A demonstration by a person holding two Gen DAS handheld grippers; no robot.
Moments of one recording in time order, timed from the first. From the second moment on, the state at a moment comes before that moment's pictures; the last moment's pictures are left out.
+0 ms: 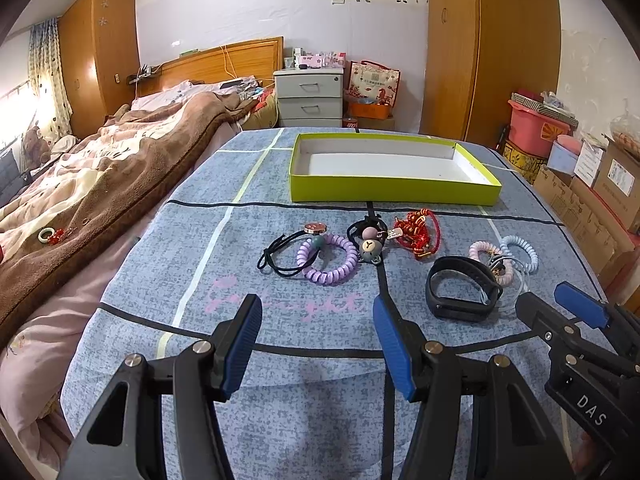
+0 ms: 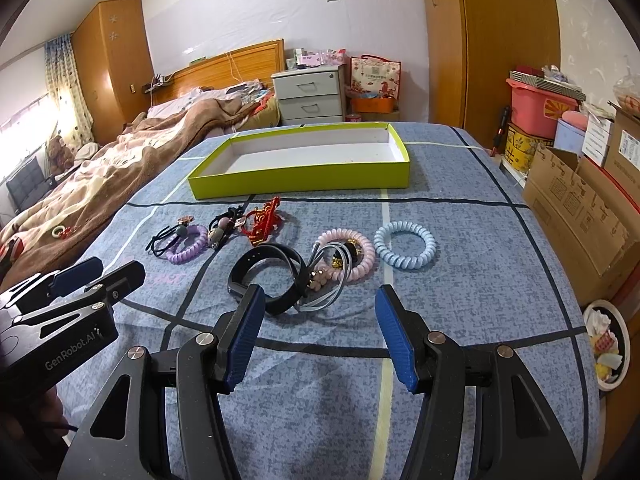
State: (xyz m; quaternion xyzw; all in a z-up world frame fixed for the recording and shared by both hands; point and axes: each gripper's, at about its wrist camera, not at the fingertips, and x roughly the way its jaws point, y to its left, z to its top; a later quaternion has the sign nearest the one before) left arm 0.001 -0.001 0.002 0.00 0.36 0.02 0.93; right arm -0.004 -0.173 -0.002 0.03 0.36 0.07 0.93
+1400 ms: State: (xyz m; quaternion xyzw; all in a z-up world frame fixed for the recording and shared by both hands) left arm -0.002 0.003 0.004 -0.01 0.36 0.02 0.93; right arm -0.007 -0.170 -0.002 0.02 0.36 0.07 0.93
